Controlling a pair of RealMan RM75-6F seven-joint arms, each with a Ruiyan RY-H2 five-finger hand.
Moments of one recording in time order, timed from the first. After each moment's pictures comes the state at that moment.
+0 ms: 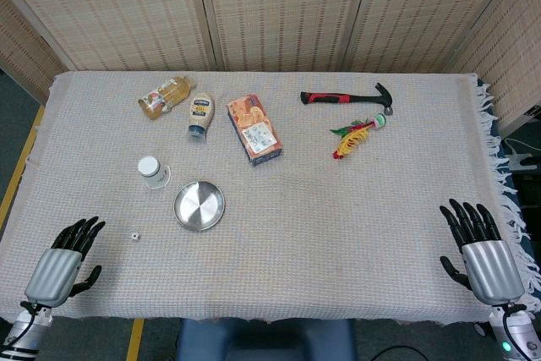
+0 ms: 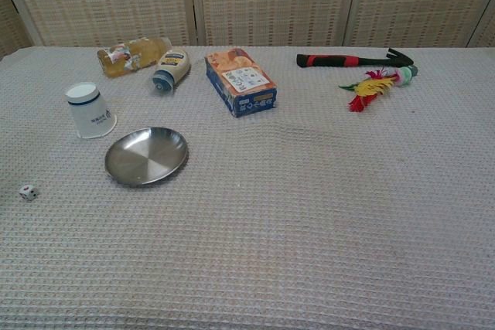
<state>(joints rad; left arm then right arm) -0.15 -1.22 0.04 -1.52 1.59 1.40 0.08 0.06 -1.13 -0.01 -1.64 -1.62 1.53 -0.19</state>
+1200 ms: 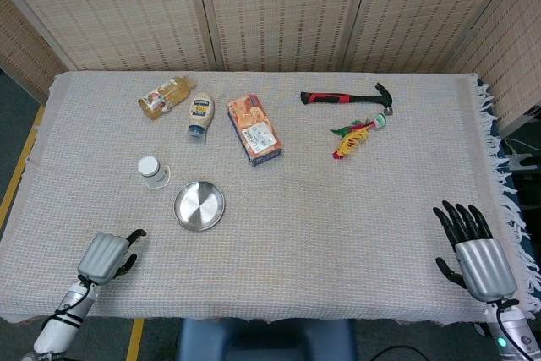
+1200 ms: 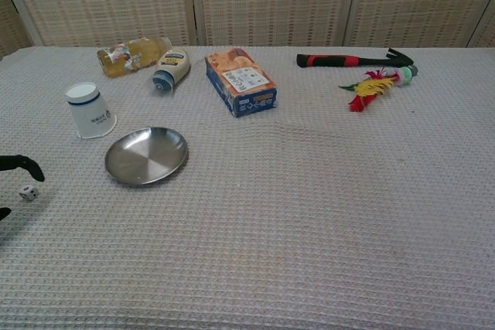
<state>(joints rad) -0.30 -1.46 0.00 -1.25 1.56 1.20 0.15 0.07 -1.13 -0.01 -1.64 -1.60 1.46 -0.18</state>
